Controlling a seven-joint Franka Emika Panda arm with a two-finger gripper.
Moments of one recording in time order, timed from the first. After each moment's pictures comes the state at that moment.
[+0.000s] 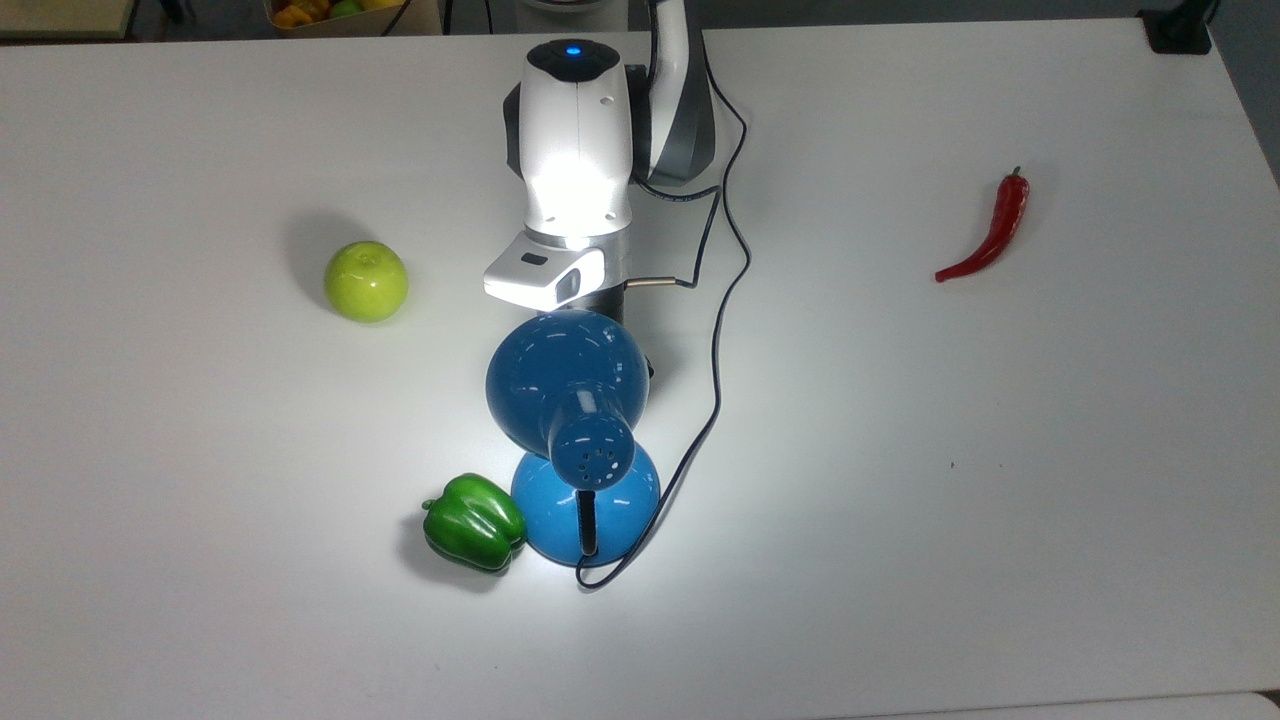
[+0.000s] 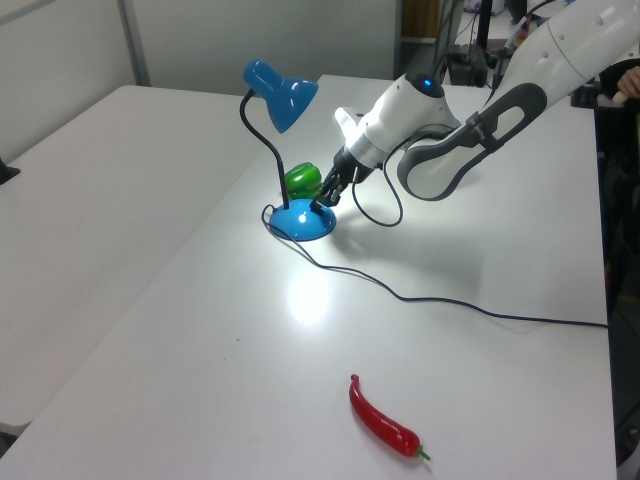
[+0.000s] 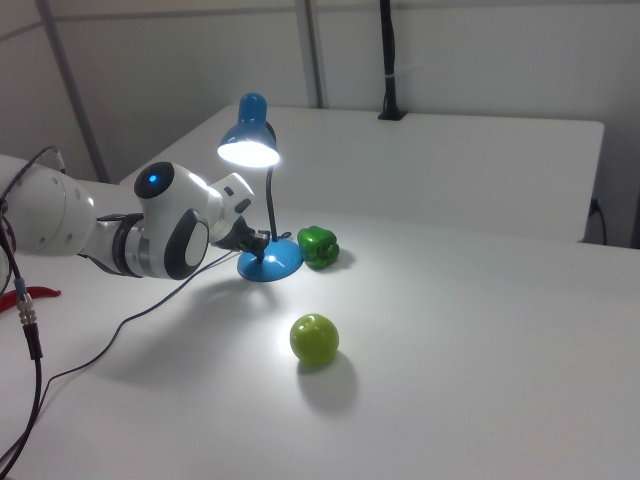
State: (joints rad) arm 0.21 0.58 -0.09 -1.77 -0.03 3.00 -0.10
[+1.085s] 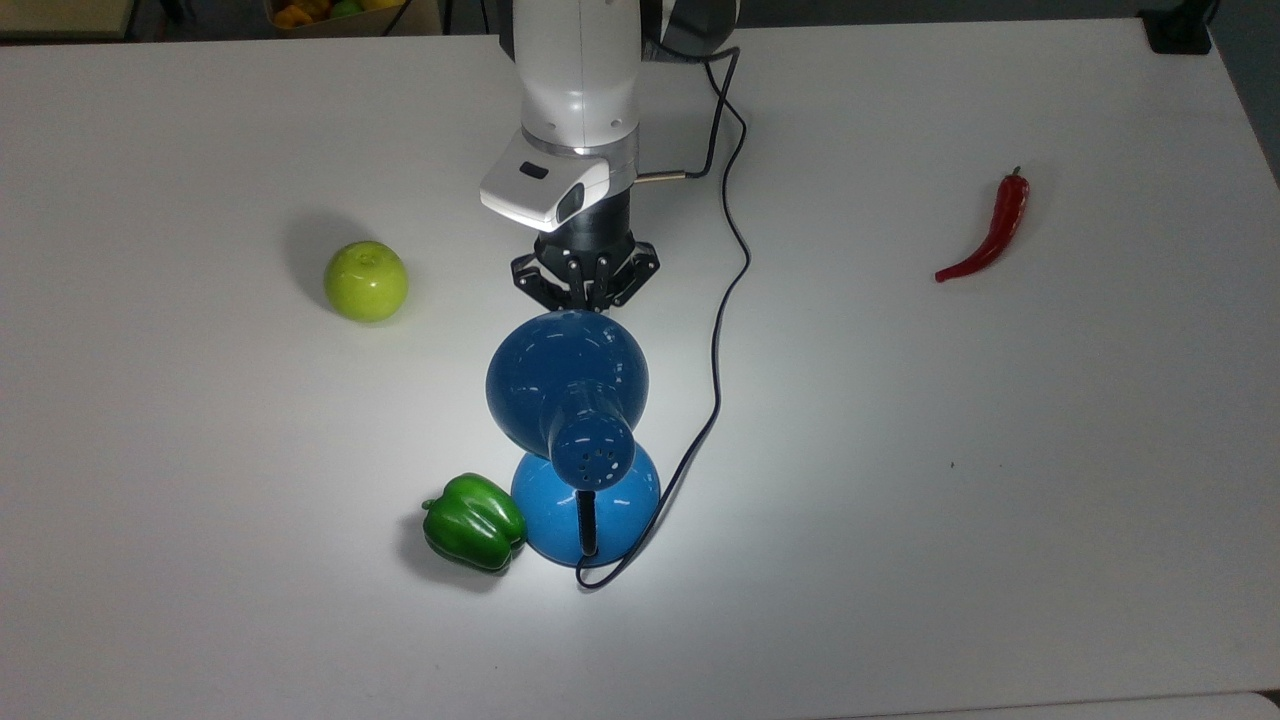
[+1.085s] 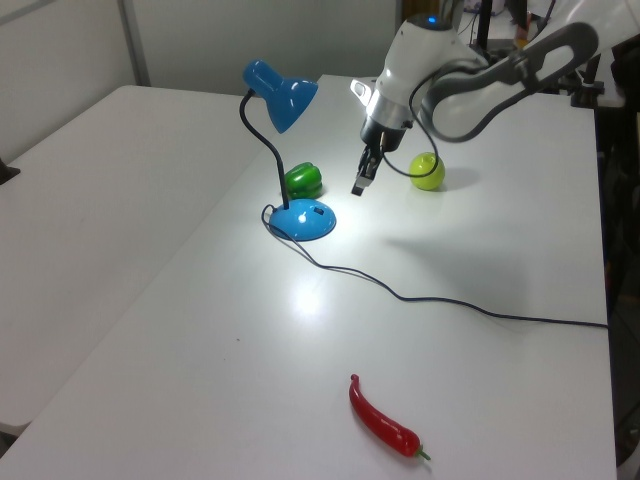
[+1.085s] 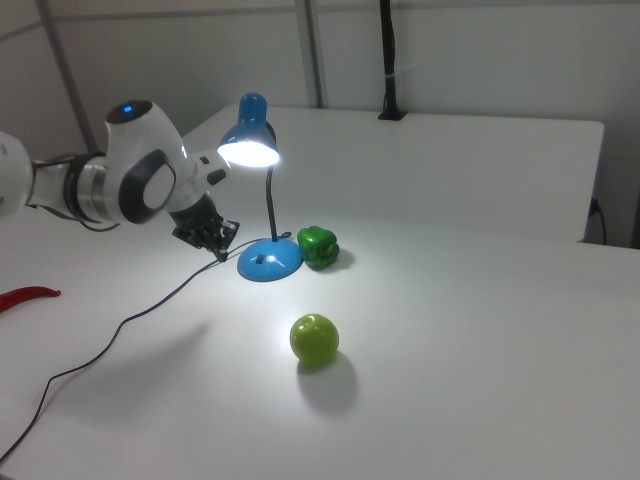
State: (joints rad) arm 0.21 0.30 -0.07 -1.85 -0.03 2.47 -0.10
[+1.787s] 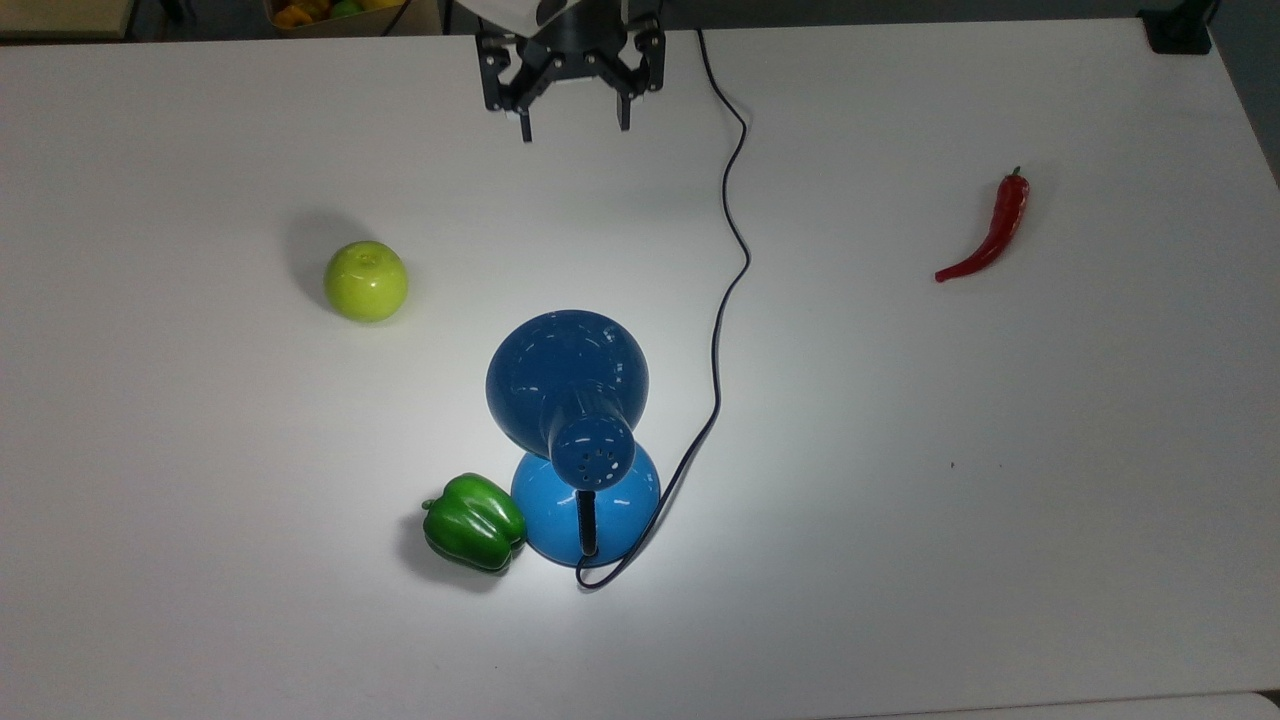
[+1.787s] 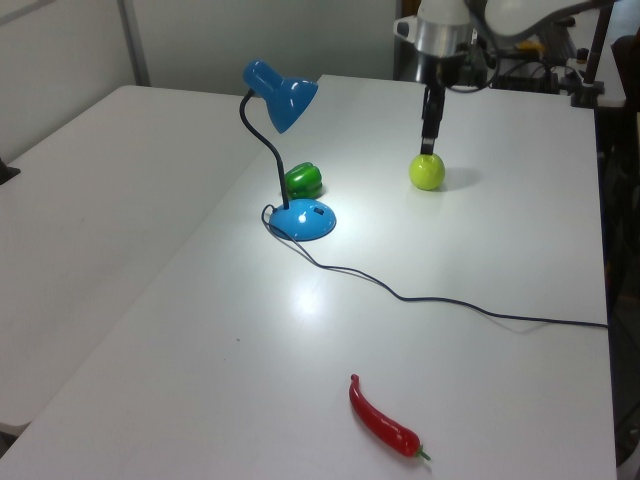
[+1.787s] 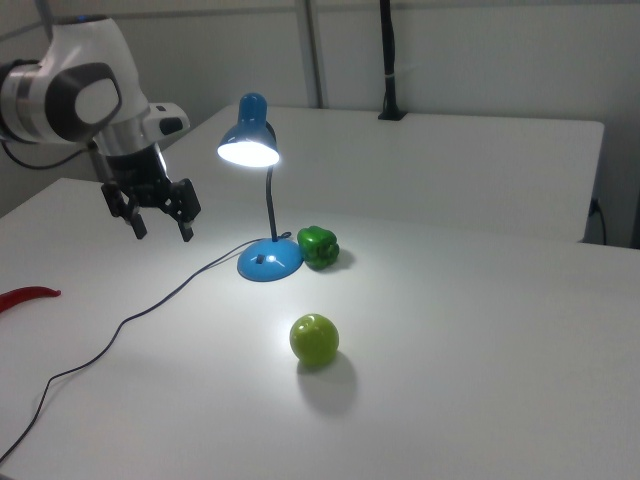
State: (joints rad) arm 0.21 0.01 -0.06 -1.82 -0.03 1.90 -0.09
